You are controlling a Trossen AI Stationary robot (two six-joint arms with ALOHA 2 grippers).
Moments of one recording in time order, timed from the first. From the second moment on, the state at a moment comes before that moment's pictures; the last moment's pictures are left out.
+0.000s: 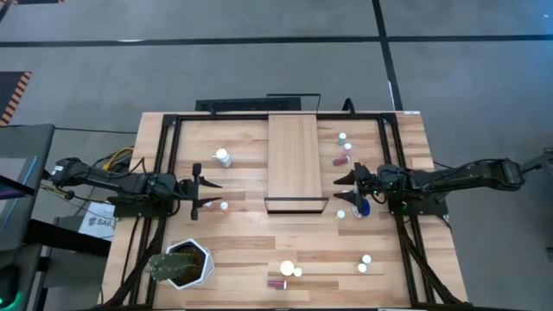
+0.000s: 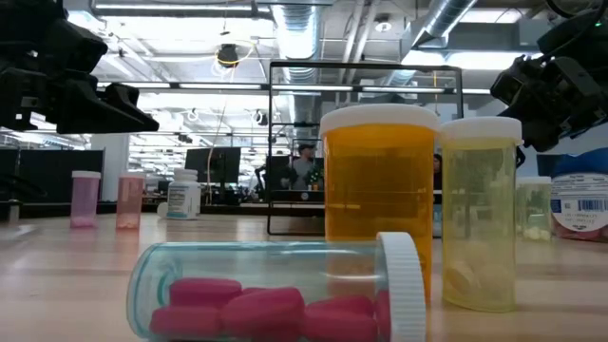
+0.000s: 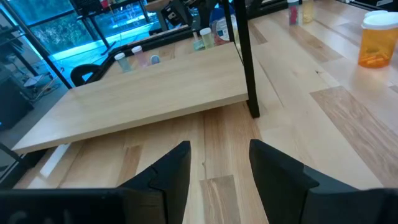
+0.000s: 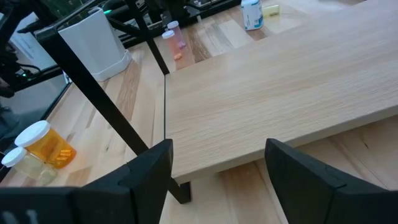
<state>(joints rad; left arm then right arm) -0.16 0.31 0.03 0.00 -0.22 0.21 -0.06 0.60 0.02 0.29 -0.03 0.33</state>
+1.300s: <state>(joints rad) -0.08 0.47 0.10 0.38 -0.50 0.13 -0.06 0.60 0.02 0.29 -0.03 0.33</state>
